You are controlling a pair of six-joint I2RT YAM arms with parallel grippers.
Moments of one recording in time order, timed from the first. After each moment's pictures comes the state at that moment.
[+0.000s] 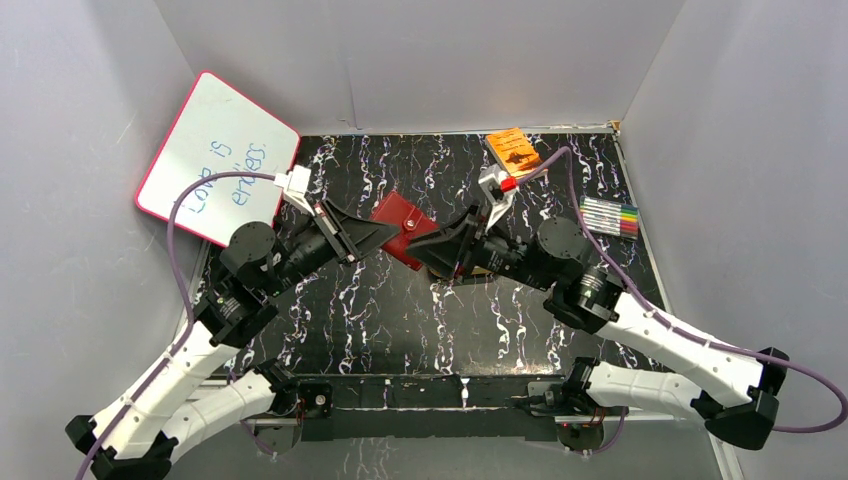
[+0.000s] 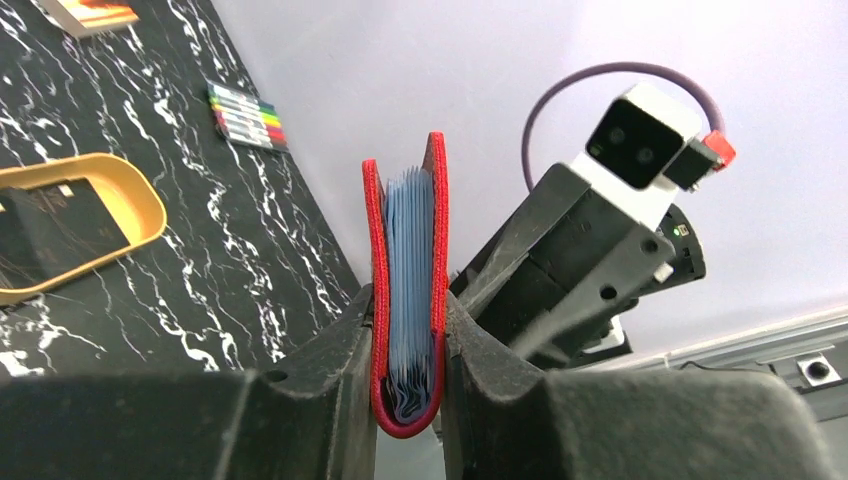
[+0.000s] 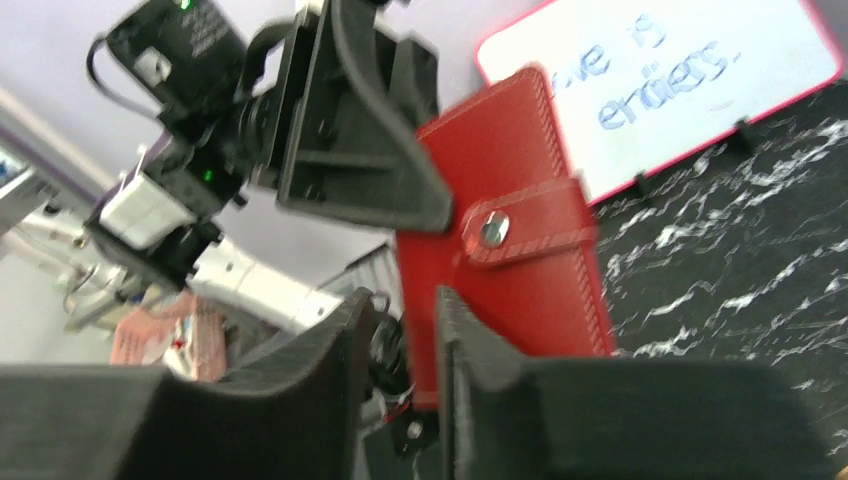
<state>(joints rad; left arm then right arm) -0.73 0.77 0.97 -0.14 0.19 -1.03 1.05 0.97 1.00 0.10 -0.18 0.53</state>
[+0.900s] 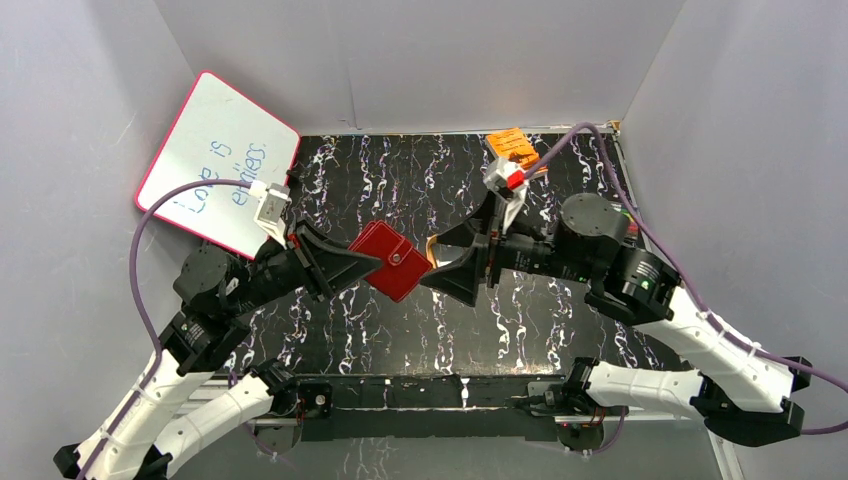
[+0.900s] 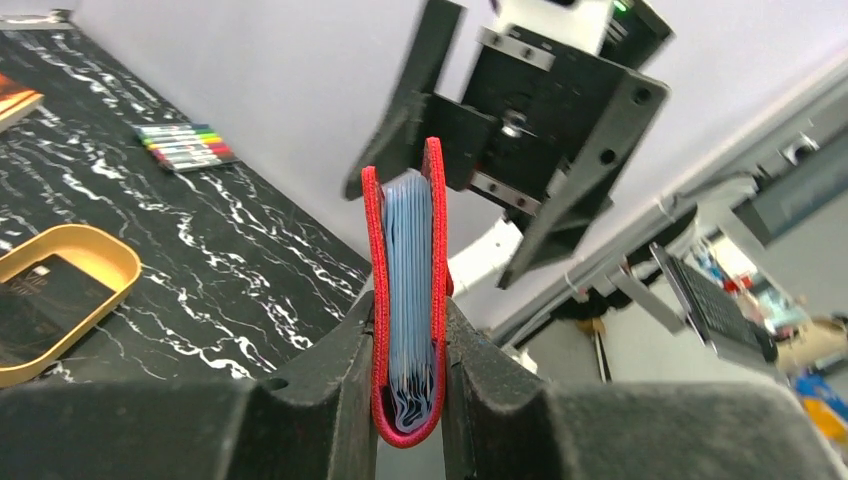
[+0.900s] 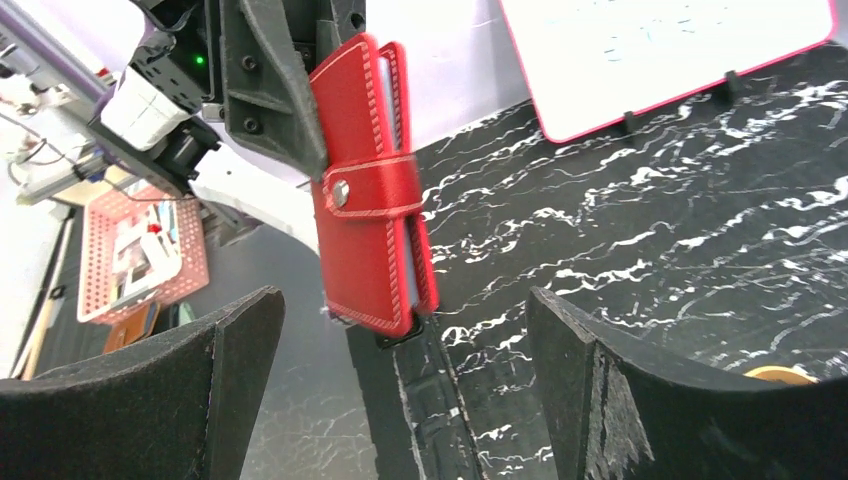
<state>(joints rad) -0.73 0.63 1.00 -0.18 0.42 -0.76 1.07 0.94 1.35 -0.45 -0.27 0.32</state>
